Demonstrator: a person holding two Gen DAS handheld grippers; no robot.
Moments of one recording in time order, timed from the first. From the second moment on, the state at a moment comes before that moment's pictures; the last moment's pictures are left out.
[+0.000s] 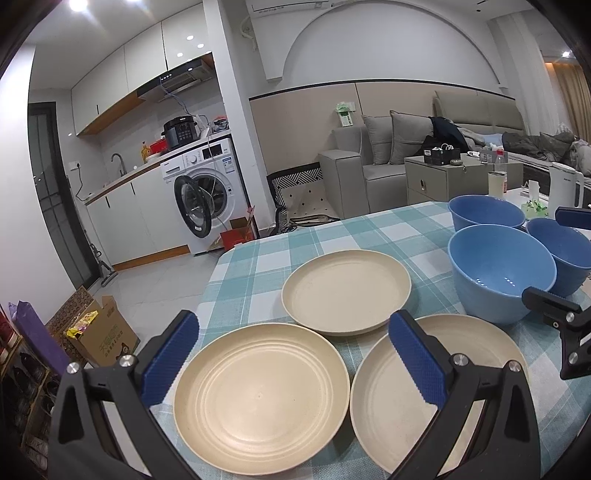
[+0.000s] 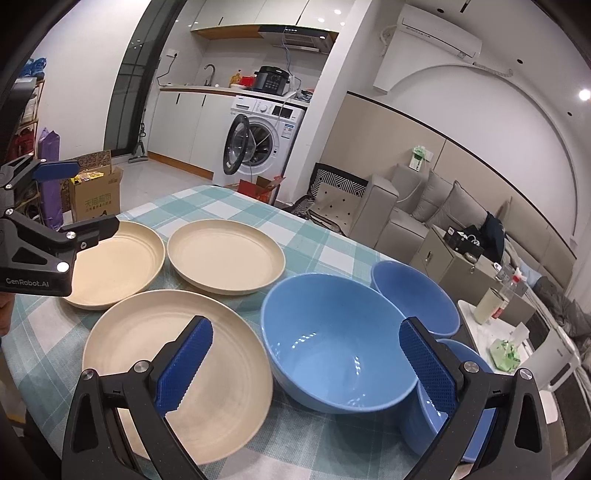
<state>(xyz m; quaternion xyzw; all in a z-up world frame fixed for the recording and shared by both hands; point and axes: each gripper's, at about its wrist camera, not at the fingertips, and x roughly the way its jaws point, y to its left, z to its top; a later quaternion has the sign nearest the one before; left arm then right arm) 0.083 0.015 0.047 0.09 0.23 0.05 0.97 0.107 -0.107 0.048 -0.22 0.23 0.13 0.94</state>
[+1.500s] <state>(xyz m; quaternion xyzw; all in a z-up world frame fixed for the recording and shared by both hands) 0.154 0.058 0.038 0.07 0.27 0.08 0.96 0.185 -0.035 0.057 -0.29 0.23 0.14 0.92</state>
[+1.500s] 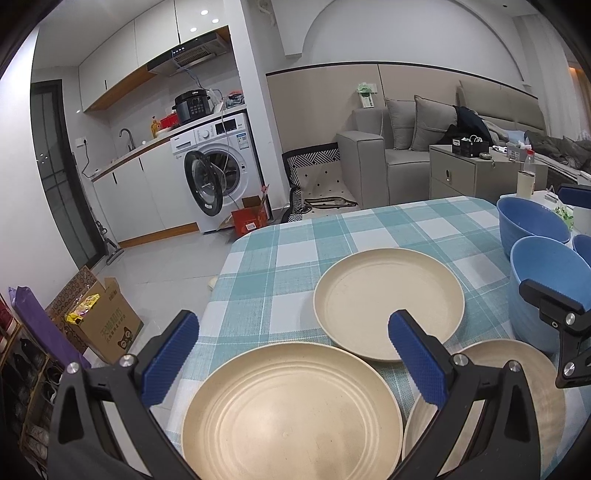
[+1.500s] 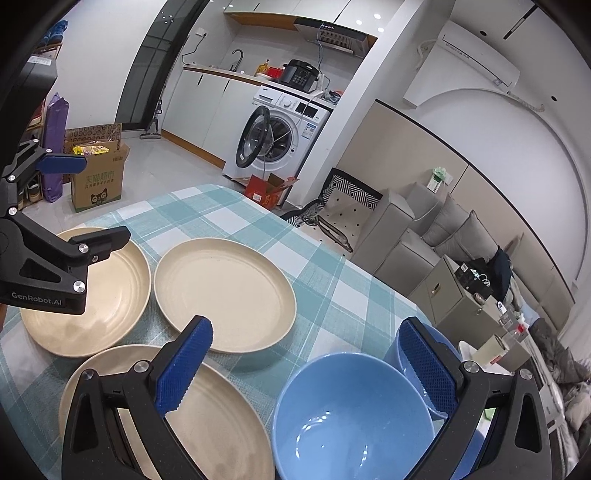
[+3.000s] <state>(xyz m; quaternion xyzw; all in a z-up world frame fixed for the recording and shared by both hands) 0.227 0.074 0.023 0.04 0.33 0.07 0.94 0.289 -0.017 0.053 -0.27 0.31 0.19 0.89</state>
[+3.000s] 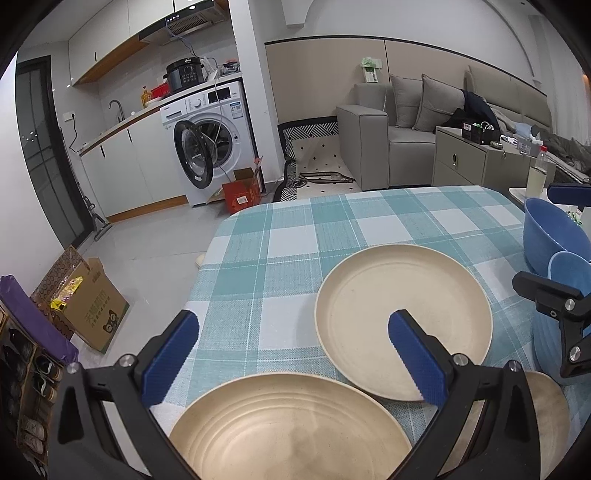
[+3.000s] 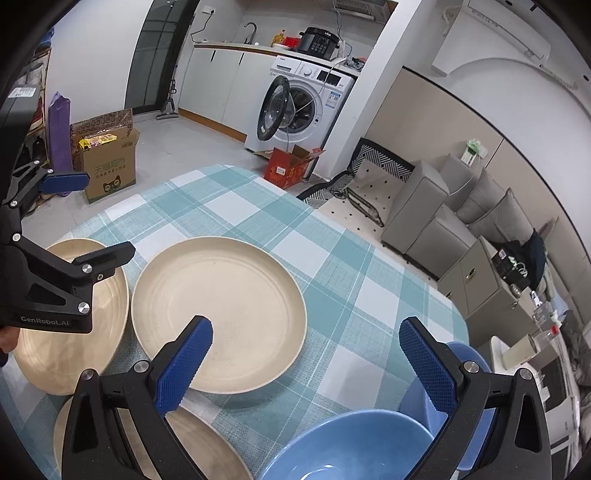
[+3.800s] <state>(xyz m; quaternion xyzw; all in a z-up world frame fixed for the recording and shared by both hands) 0.268 0.071 -0.017 0.03 0.41 0.04 0.91 0.364 -0.006 0.020 -0.22 0.47 0.24 0.82</state>
